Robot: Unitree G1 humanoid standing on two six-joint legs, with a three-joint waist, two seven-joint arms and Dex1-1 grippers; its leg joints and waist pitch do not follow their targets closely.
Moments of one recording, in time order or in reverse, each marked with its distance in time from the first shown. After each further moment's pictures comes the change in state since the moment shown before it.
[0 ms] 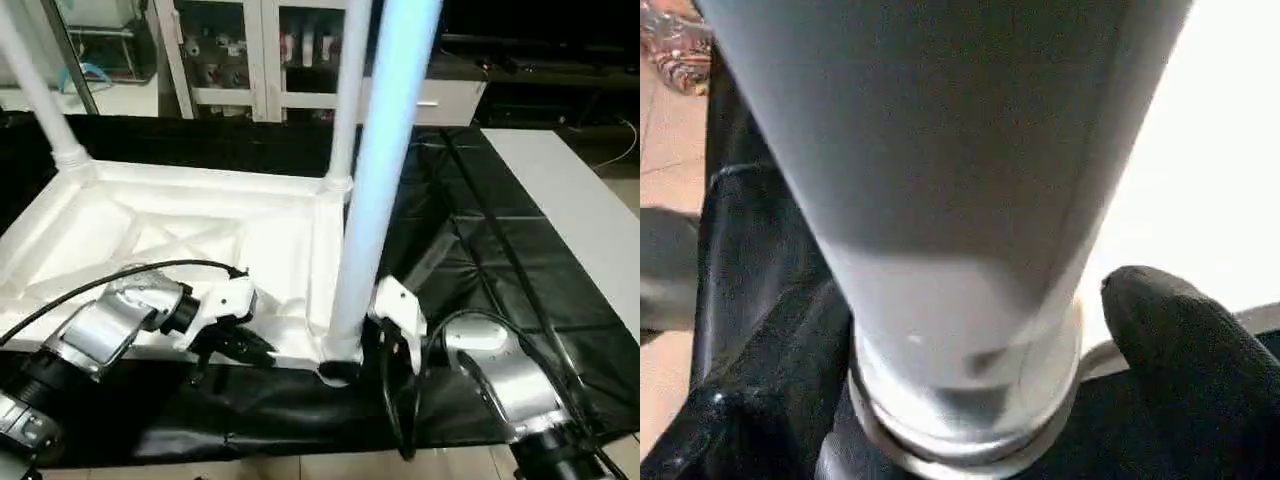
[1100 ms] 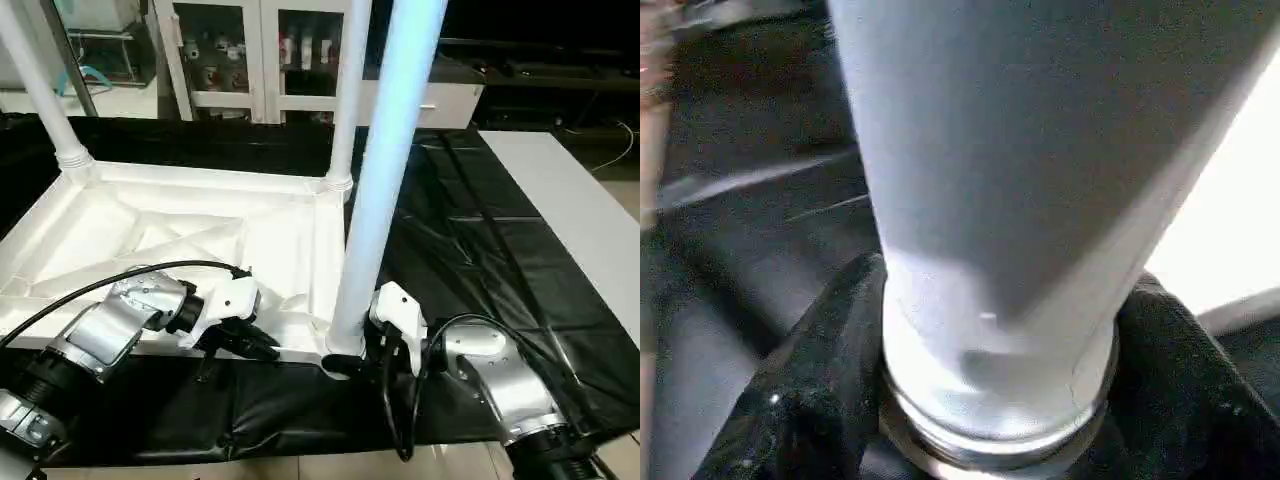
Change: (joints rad) left arm -0.003 -0.031 0.037 0.069 0.032 -0.061 0.111; right arm -0.036 0.101 -0.024 0.141 -0.036 -0.089 -0.116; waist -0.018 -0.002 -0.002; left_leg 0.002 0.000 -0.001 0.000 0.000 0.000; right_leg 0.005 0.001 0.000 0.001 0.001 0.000
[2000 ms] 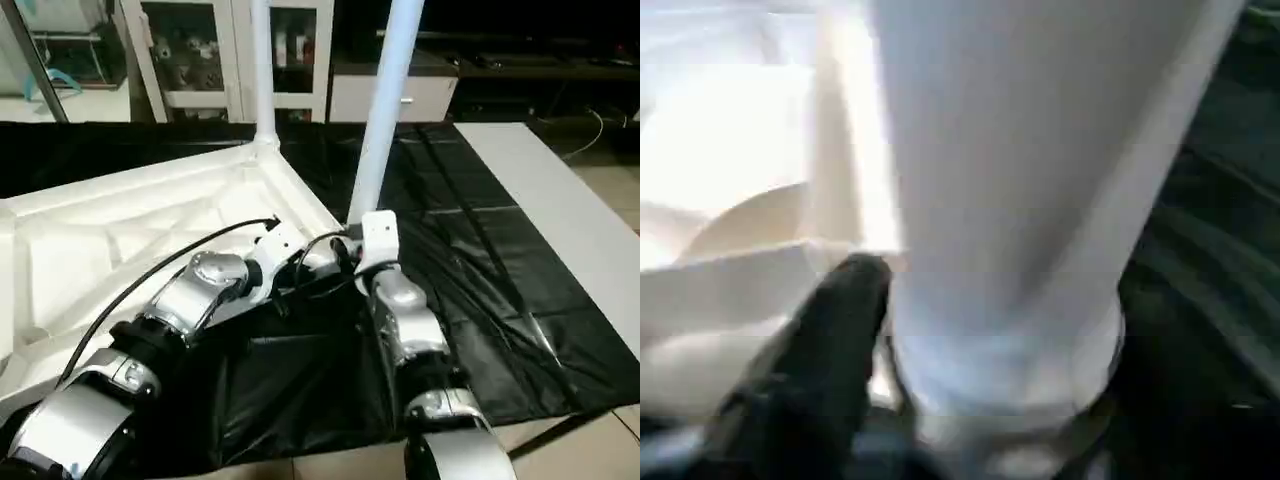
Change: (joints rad) left arm -0.218 -0.319 0.113 0.387 0.096 0.069 0.555; right arm -0.275 0.377 -0.236 0.409 -0.091 -0.022 -0.759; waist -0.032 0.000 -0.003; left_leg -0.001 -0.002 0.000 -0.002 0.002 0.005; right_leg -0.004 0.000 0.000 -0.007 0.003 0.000
